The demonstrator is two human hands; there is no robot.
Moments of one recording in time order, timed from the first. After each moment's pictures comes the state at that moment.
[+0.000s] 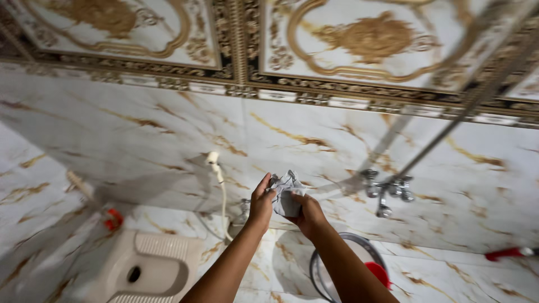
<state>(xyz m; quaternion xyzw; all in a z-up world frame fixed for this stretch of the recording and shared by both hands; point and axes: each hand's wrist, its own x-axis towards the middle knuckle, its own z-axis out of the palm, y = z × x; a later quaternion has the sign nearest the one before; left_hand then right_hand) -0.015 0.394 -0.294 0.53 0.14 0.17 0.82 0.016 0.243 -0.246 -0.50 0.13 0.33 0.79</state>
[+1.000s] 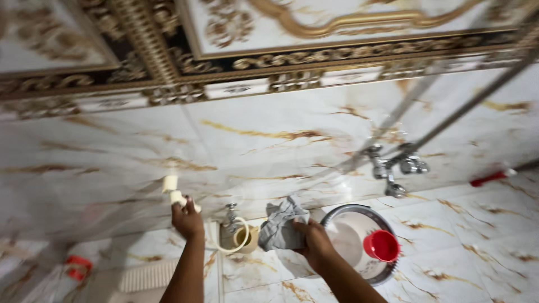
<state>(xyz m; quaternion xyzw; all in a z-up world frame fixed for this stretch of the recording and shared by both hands) 0.085 0.616 -0.522 0.71 0.32 0.40 0.48 0.058 0.258 -0.352 -0.51 0.29 0.29 0.76</state>
